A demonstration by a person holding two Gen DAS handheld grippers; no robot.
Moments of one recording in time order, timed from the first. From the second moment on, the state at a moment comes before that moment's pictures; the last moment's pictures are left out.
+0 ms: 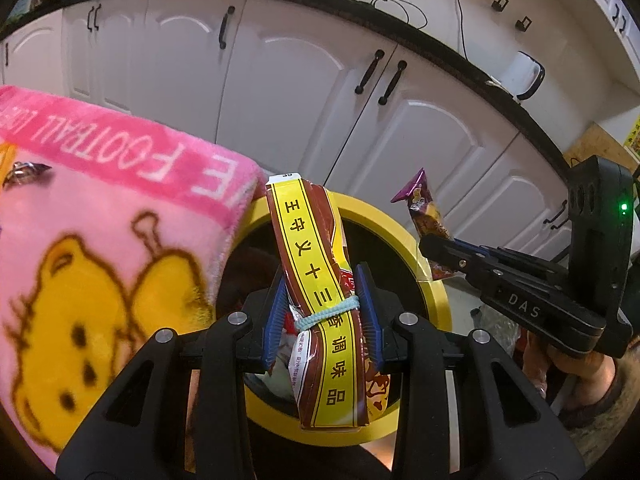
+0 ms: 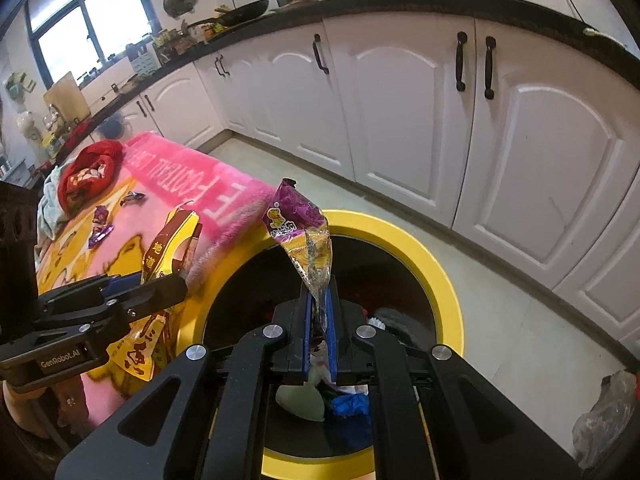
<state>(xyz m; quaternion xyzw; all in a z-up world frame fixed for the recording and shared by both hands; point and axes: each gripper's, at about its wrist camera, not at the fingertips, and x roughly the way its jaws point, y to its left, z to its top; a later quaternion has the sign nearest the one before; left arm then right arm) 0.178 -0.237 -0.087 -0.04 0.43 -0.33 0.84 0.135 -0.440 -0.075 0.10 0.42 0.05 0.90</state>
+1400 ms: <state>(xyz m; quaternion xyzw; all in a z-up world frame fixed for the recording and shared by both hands) 0.176 -0.200 -0.078 -0.02 0.42 -0.26 0.87 0.130 -0.444 -0.061 0.10 0.39 0.02 0.91</state>
